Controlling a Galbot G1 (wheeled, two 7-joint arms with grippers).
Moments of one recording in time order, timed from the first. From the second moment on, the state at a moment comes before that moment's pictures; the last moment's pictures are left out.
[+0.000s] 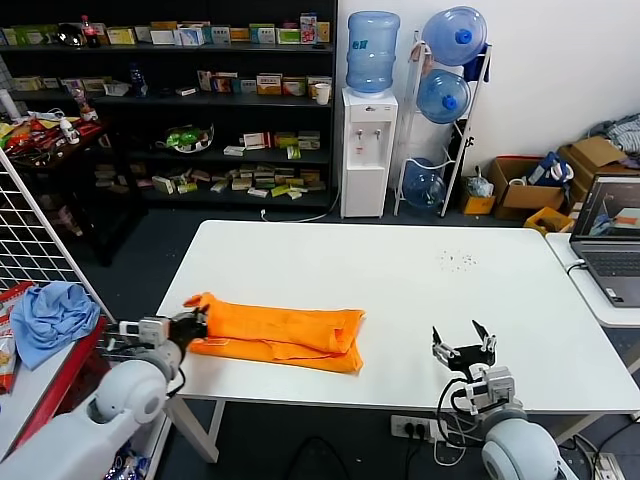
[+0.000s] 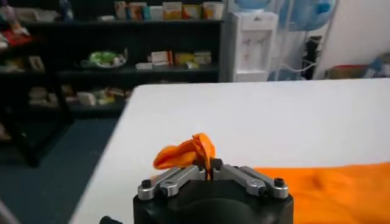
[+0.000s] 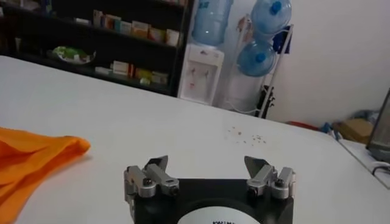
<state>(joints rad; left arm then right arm) 0.99 -0.74 -0.05 -1.84 -0.97 0.35 -0.44 -1.35 0.99 0.36 1.89 0.37 -0.28 0.29</state>
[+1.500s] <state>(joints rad) 0.93 -1.14 0.18 -1.83 -0.90 0.24 -0.40 -1.28 1.05 0.33 1.80 0.33 -0.25 0.28</state>
